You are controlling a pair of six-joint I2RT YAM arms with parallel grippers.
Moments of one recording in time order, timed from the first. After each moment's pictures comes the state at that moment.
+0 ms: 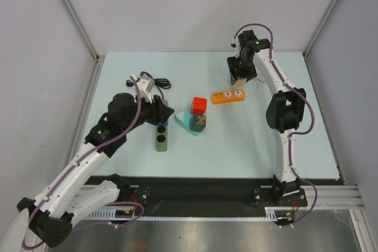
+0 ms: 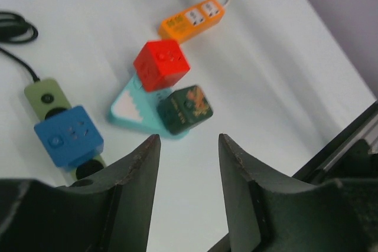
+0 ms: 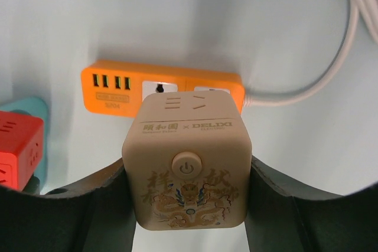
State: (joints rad) left arm -0.54 0.87 0.91 -0.34 0.16 -0.33; right arm 0.25 2.25 2.27 -1.15 -0.07 0.00
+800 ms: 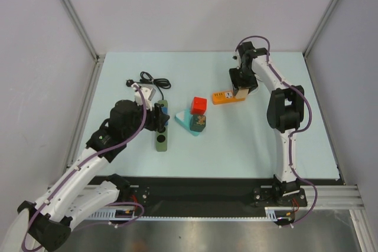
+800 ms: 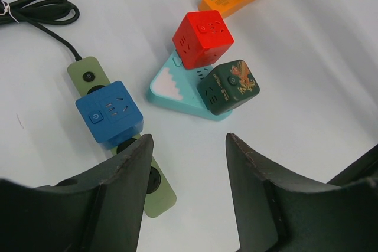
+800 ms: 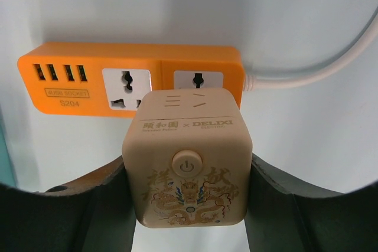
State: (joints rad) left arm -0.54 0.82 0.79 -0.37 0.06 -0.19; right arm 0.23 2.26 2.08 -1.10 -0.03 0.04
